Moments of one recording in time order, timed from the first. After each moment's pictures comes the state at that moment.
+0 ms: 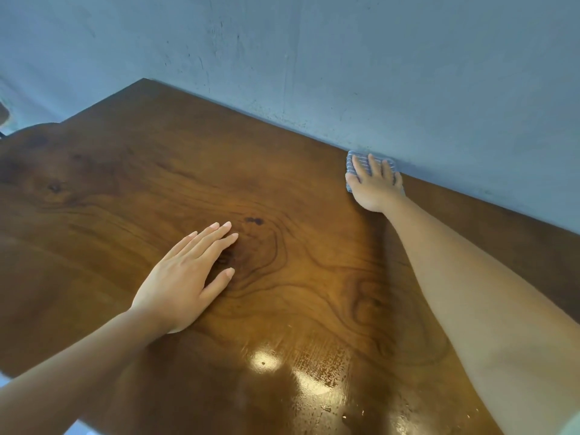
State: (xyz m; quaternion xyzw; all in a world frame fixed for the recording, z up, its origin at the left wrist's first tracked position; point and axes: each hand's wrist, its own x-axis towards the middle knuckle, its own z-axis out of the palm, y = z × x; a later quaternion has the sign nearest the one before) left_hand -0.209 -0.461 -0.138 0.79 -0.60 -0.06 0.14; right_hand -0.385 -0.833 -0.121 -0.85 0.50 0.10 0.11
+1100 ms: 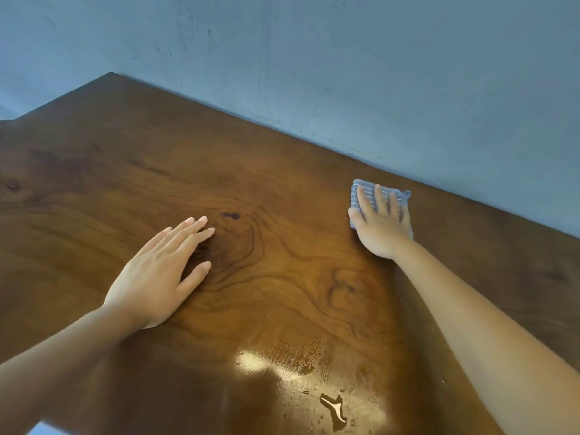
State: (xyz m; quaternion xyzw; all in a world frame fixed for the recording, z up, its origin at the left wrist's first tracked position) left_hand -0.206 -0.462 -0.141 0.79 -0.60 -0.06 0.15; right_hand -0.480 -0.767 -0.123 -0.84 0.53 0.09 0.11
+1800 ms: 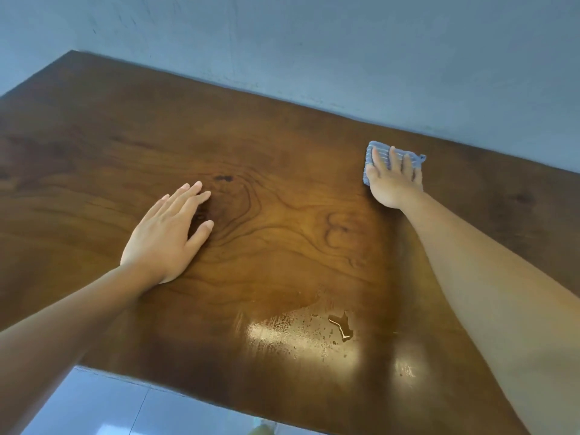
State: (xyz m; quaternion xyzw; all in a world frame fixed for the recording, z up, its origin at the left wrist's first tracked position) left_hand -0.205 -0.463 -0.146 0.78 -0.60 -0.07 0.15; right_hand -0.525 -0.762 -0.123 -0.77 0.62 0.10 0.12
